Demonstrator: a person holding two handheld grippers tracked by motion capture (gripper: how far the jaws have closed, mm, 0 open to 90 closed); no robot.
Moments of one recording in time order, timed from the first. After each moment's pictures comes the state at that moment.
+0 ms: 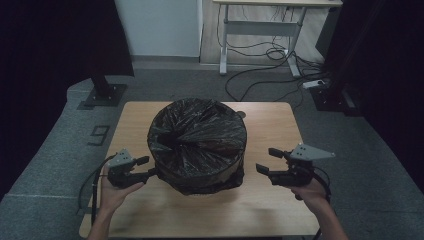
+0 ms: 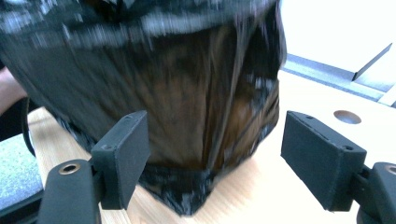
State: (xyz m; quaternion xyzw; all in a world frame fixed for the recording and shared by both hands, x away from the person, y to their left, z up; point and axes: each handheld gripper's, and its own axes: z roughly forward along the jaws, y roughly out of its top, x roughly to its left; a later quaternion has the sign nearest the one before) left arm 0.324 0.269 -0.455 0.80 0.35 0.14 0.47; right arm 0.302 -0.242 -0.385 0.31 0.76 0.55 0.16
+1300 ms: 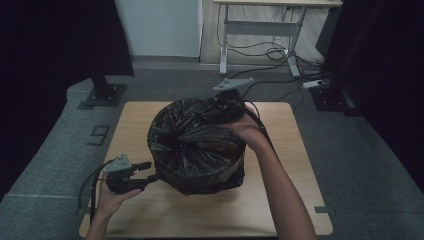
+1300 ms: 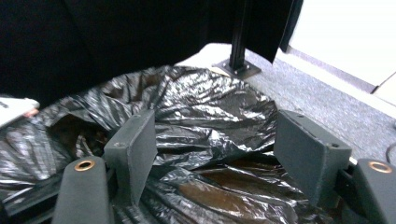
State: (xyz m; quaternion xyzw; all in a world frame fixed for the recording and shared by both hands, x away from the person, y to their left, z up) left arm 0.310 0.272 -0.453 0.81 0.31 0.11 0.49; right arm 0.416 -0.071 -0.283 0.28 0.81 0.50 0.16
